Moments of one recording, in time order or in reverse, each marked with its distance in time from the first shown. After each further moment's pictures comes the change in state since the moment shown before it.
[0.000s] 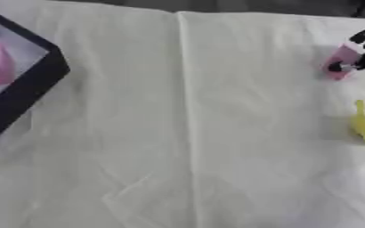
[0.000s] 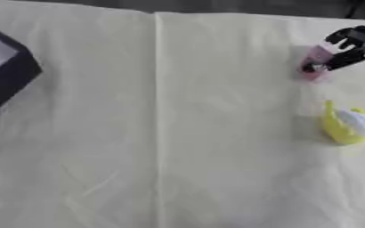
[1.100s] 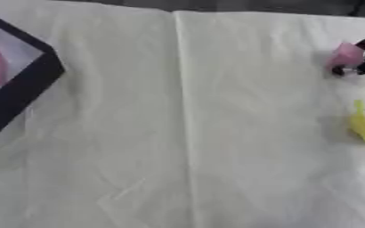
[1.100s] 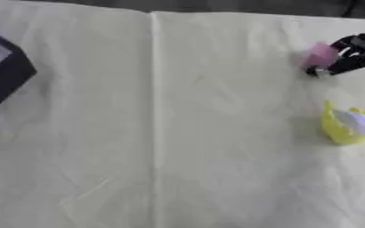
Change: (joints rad) left arm 0.007 0.000 0.005 -0.003 -0.013 0.004 0.010; right arm 0.011 -0.013 -0.010 0.026 -0.036 0.013 -0.016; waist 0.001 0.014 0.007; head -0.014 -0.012
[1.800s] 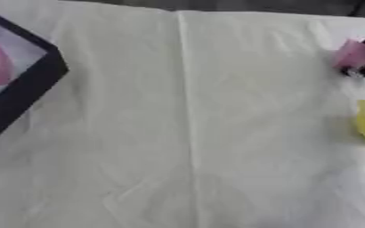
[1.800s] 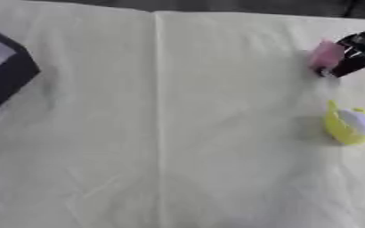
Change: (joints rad) left arm 0.006 0.000 0.001 0.001 -0.003 0.005 0.008; right arm -0.011 0.000 -0.005 0.002 -0.025 0.018 0.010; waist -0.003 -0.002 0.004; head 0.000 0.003
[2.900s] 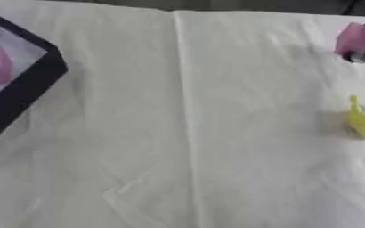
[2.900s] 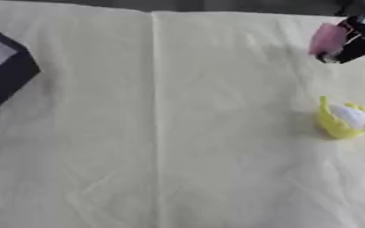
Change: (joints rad) left arm 0.021 0.000 0.000 0.007 0.002 0.000 0.000; right arm 0.065 -0.013 0.028 -0.170 -0.176 0.007 -0.015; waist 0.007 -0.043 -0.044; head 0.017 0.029
